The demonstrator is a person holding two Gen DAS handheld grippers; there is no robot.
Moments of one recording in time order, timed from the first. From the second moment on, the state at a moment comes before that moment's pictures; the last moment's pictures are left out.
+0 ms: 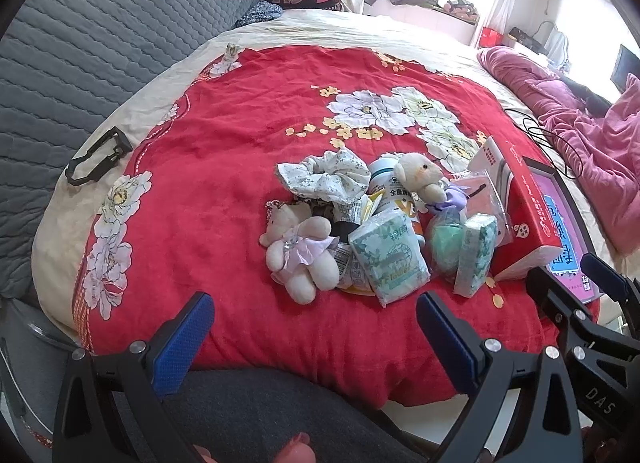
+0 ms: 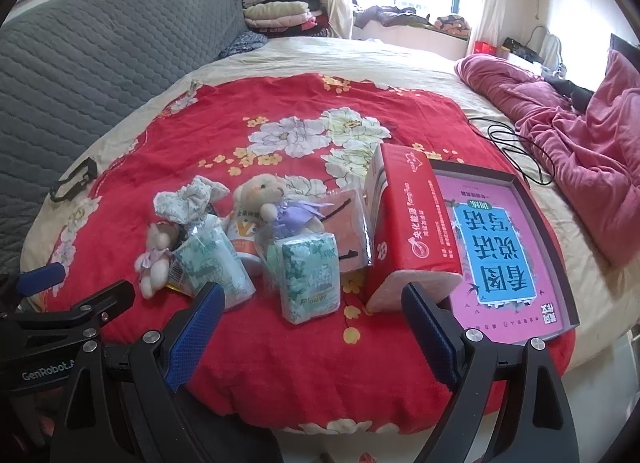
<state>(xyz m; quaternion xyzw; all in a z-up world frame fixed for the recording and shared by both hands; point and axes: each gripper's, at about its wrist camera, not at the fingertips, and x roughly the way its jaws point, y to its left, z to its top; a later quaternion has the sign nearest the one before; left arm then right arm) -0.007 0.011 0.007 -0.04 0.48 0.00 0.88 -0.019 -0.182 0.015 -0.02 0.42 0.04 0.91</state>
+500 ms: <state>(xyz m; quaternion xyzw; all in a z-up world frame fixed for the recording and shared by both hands) -0.006 0.026 0.007 -0.07 0.48 -0.01 0.88 -0.022 -0.192 0.010 -0.01 0.43 0.02 0.90</state>
